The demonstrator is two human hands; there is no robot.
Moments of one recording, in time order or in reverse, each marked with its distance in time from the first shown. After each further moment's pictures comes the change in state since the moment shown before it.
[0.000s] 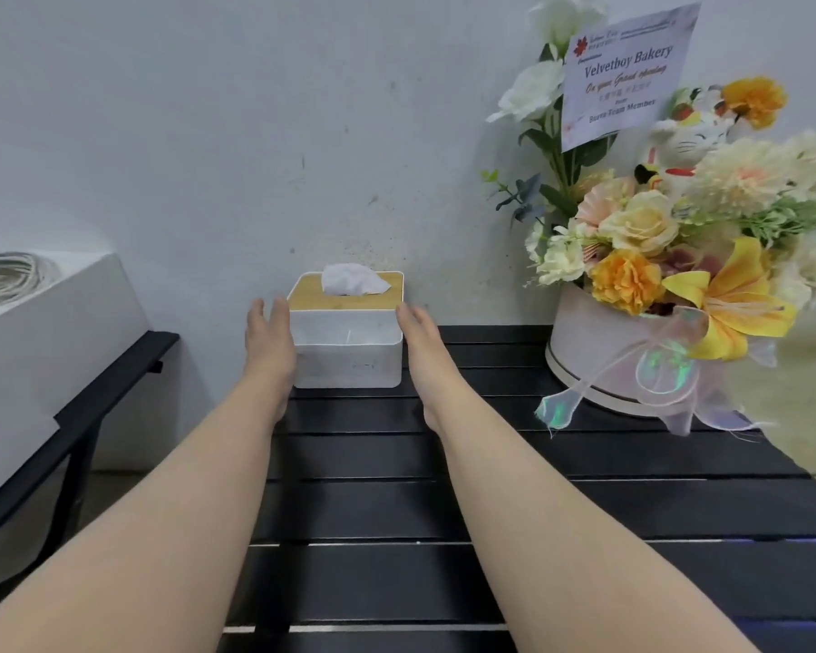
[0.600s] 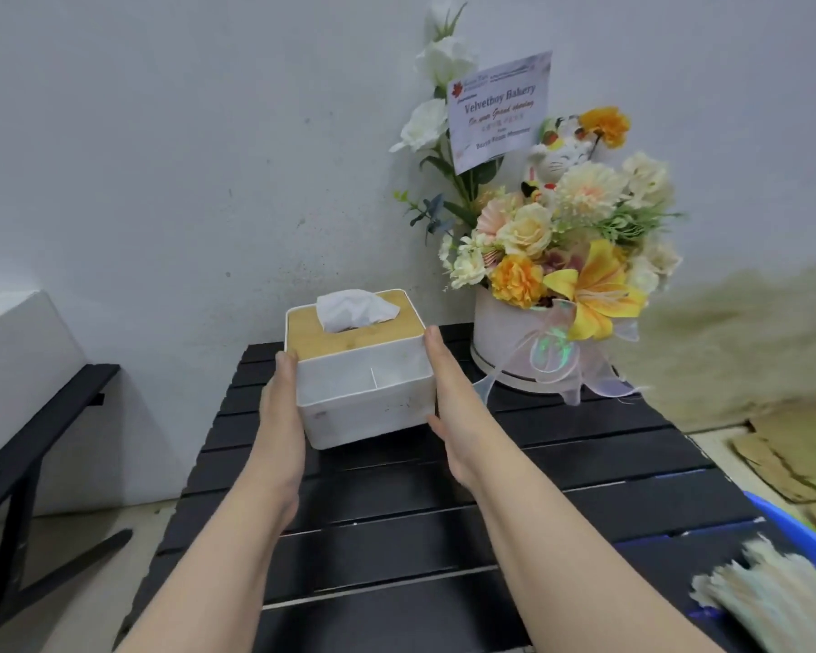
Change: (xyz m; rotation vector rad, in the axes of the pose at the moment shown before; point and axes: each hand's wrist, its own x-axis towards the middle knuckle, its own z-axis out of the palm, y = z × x) left_hand -0.155 0.028 0.022 -0.158 -0.382 -0.002; right_hand -0.102 -0.011 -0.078 0.095 0.064 -0.034
